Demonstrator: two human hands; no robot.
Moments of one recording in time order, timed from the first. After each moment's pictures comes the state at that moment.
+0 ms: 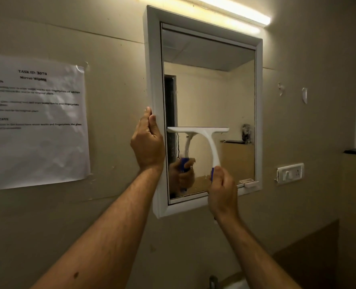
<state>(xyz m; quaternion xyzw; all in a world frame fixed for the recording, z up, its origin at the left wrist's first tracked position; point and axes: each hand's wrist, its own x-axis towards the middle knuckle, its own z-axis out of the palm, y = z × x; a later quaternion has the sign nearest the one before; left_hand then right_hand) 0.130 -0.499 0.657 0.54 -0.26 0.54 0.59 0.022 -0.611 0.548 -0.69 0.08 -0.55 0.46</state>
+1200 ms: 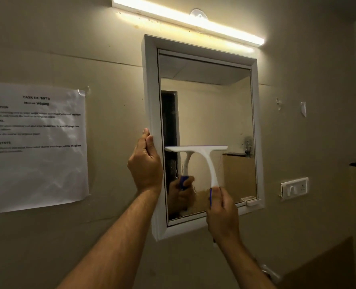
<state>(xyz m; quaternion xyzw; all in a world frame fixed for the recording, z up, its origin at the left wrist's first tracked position) 0.131 -0.499 0.655 0.54 -0.25 0.54 0.59 0.026 -0.617 0.543 -0.67 0.05 -0.54 0.50</state>
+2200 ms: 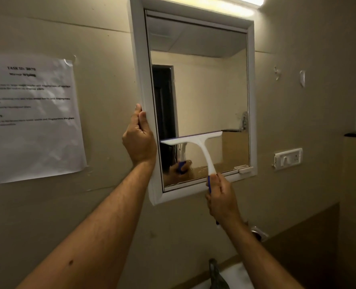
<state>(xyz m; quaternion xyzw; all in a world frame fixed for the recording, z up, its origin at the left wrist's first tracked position) 0.125 -0.498 0.642 0.56 -0.24 0.53 0.59 0.000 -0.631 0.500 -0.71 0.03 -0.44 0.54</state>
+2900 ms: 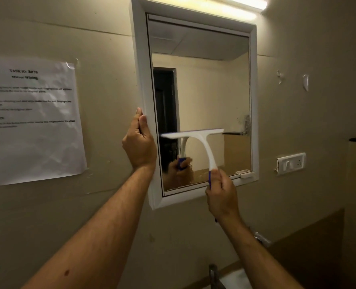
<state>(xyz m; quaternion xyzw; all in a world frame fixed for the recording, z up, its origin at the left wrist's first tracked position) 0.128 -0.499 0.640 0.55 -0.23 0.54 0.59 0.008 -0.630 0.520 -0.70 0.04 -0.50 0.51</state>
